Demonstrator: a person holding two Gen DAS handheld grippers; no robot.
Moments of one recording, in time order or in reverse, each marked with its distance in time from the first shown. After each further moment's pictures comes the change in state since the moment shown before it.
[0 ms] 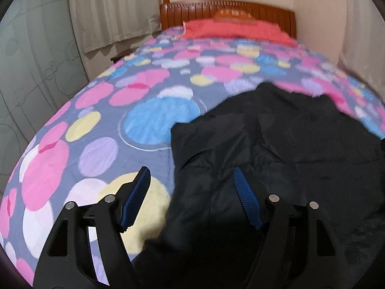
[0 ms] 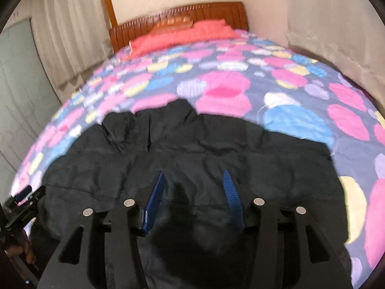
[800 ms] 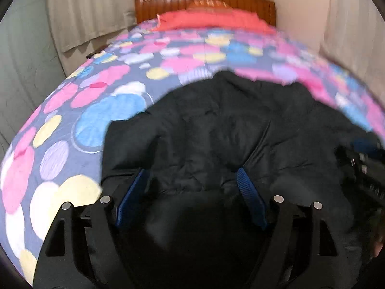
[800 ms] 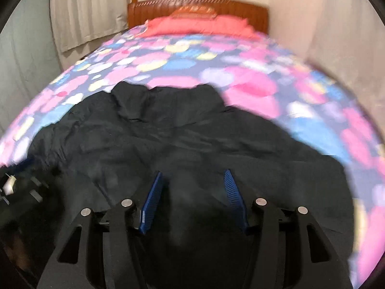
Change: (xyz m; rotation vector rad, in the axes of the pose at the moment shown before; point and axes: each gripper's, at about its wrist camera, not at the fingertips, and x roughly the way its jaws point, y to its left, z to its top) left arm -0.006 -0.046 0.002 0.007 -0.009 -0.132; right arm -0.005 0.051 -0.014 -0.196 -0.022 -0.109
